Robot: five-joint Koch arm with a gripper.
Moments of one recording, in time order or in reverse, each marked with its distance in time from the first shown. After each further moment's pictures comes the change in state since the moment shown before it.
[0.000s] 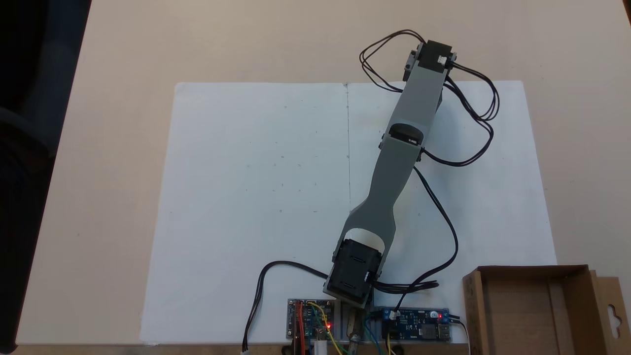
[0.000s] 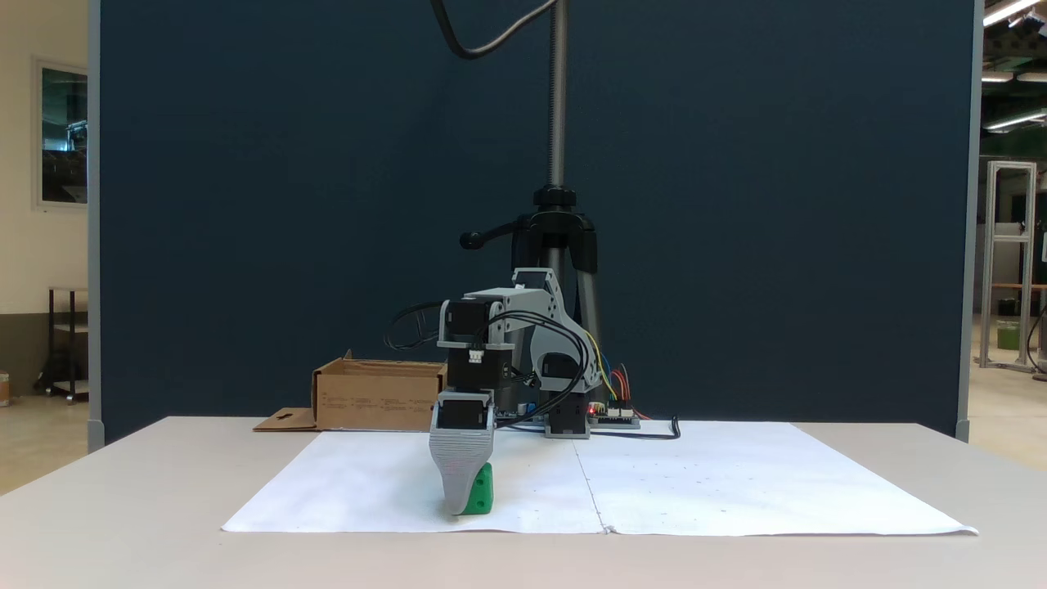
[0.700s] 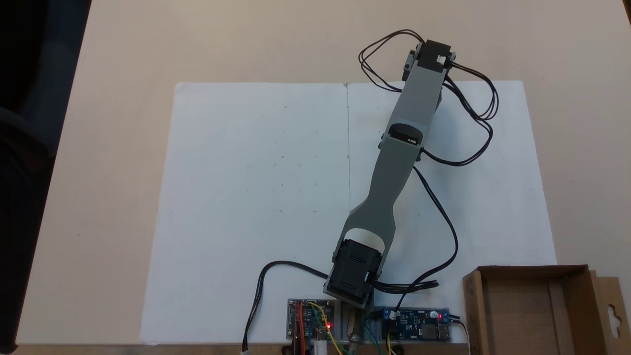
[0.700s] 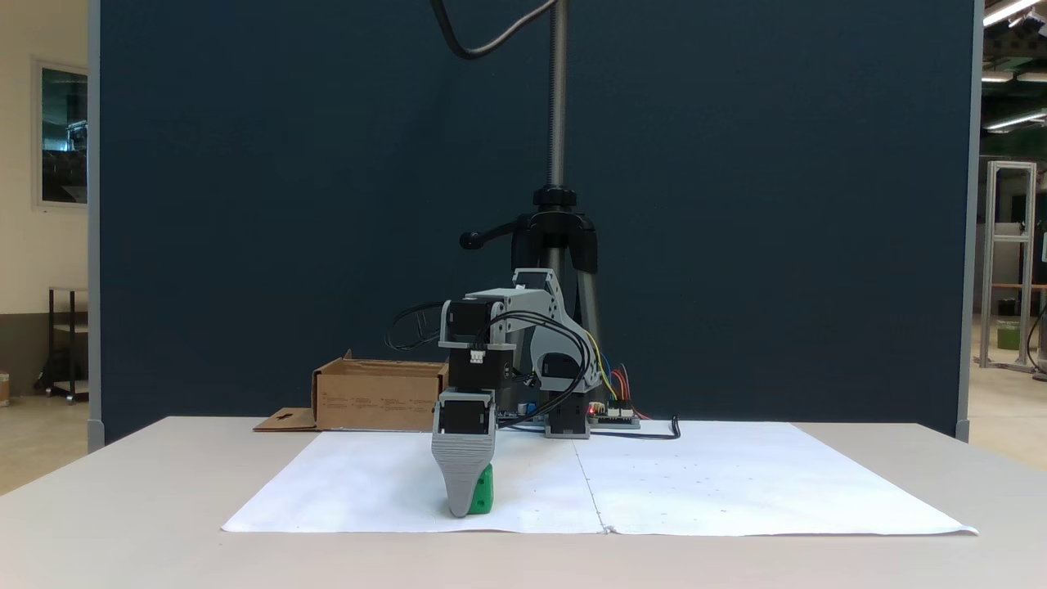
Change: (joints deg) arm -0.4 -0.6 -0.3 -0.1 0.0
